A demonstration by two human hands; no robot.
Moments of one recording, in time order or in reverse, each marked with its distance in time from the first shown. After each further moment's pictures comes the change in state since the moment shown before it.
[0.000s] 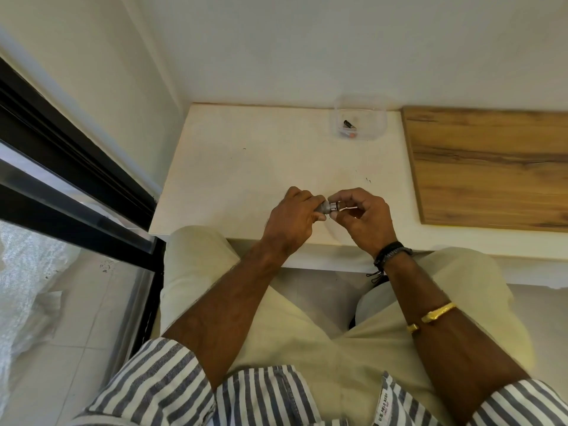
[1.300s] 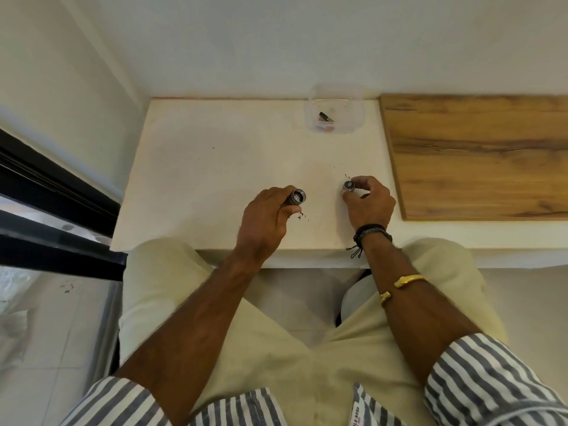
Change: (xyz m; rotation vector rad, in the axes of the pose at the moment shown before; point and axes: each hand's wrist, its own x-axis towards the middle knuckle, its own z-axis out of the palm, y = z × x) left_hand 0.008 -0.007 0.004 -0.323 0.170 -0.104; right_hand 0.043 0.049 -0.011 -0.155 0.477 0.471
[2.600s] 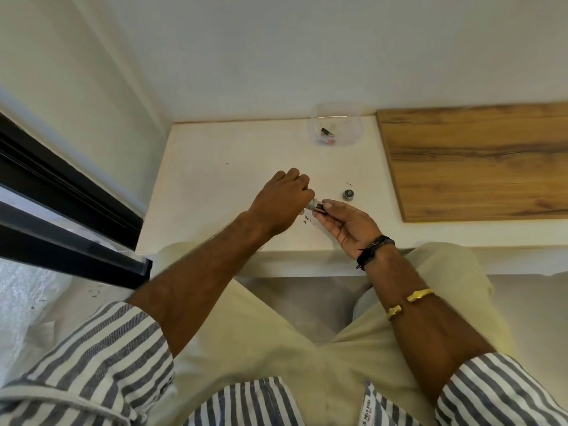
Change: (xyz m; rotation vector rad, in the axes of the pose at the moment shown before) left_hand 0.046 0.029 -0.026 0.789 -0.289 0.557; right_hand -0.052 -0.022 -0.017 1.119 -0.591 0.636
